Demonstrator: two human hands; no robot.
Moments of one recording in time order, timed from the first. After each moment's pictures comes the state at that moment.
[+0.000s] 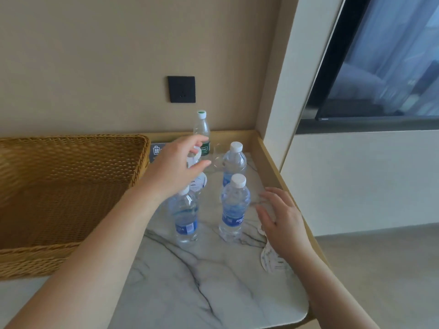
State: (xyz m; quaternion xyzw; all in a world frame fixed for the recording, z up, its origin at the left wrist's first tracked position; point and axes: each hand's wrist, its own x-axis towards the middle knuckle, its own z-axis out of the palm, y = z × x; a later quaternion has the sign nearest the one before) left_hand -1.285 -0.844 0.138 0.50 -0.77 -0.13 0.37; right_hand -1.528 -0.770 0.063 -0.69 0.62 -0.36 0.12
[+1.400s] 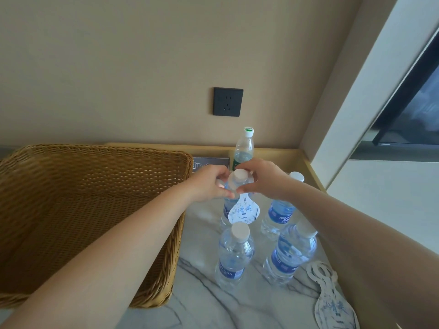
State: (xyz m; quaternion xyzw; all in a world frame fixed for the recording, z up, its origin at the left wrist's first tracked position) left_hand -1.217 -0.965 0.083 0.55 -0.75 -0.30 0.21; right_hand -1.408 -0.966 0.122 -0.82 0.51 -0.14 0.24
